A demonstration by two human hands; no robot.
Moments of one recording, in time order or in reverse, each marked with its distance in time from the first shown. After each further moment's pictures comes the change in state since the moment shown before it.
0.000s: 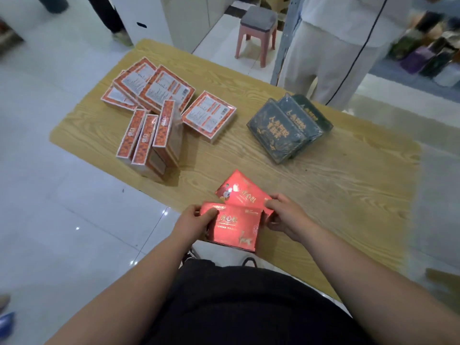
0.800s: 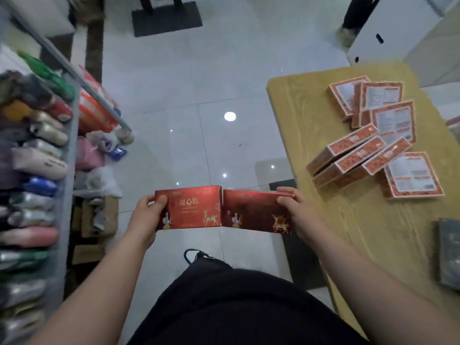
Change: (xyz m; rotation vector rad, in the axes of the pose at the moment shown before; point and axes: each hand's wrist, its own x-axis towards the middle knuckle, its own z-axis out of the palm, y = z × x) left_hand -0.171 -0.276 -0.229 -0.957 0.931 -0.347; right_hand -0.023 0.001 0.317 -0.664 -0.492 -0.230
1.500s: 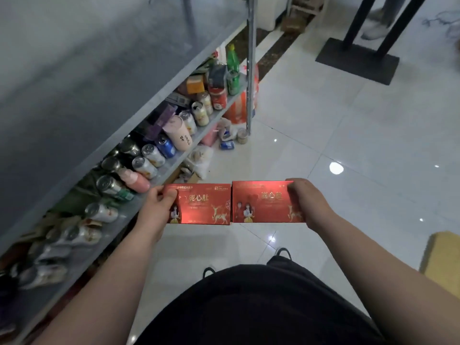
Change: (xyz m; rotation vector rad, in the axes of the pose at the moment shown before) left_hand 0.059 0.059 -0.151 -0.380 0.657 -0.040; right_hand 0.185 -0.198 0.323 -0.593 -0.690 -0.105
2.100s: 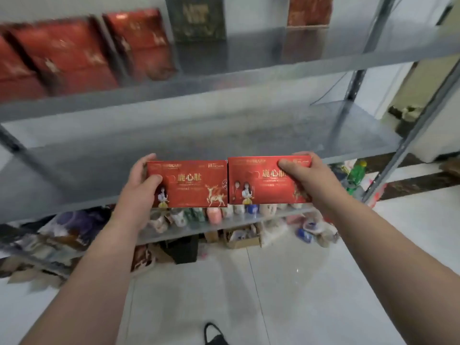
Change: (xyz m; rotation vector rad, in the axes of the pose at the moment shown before) left_hand -0.088 0.138 -0.133 -0.386 0.668 0.242; right_hand 0.034 -0.291 0.147 -0.240 -0.614 -0.562
